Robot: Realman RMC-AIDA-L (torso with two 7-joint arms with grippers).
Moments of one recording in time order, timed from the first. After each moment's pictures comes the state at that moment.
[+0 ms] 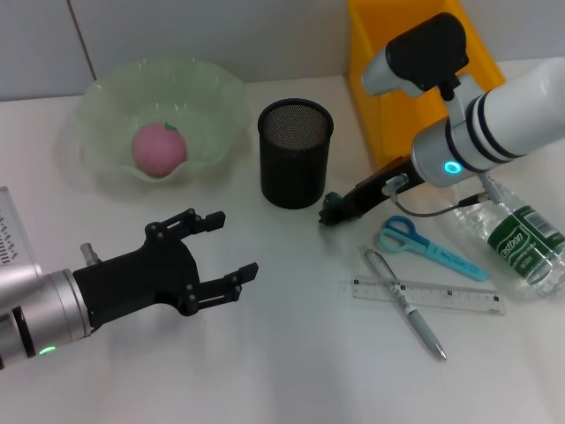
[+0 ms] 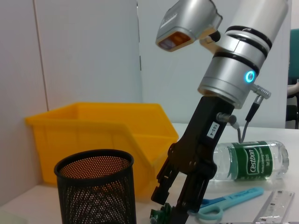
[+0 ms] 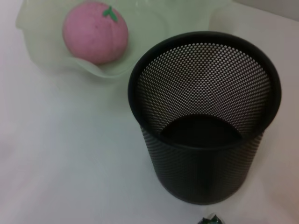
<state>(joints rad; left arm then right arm) -0.43 -2.07 1.31 0.44 1.32 1.28 -0.82 0.74 2.08 -1.34 -0.87 -2.45 -1.07 2.50</state>
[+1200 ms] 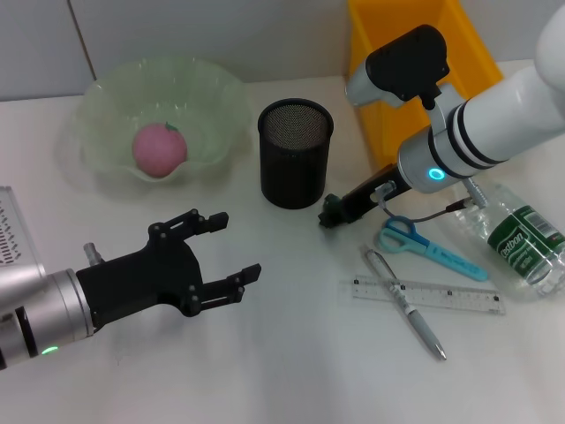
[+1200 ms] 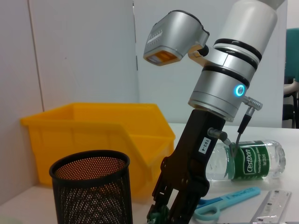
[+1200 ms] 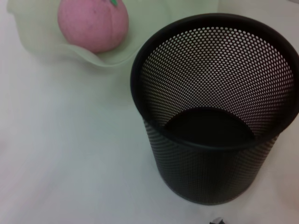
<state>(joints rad) -0.43 -2.07 1.31 0.44 1.32 1.28 -0.81 0.80 2.09 -1.37 -0.75 -2.45 -1.00 2.49</state>
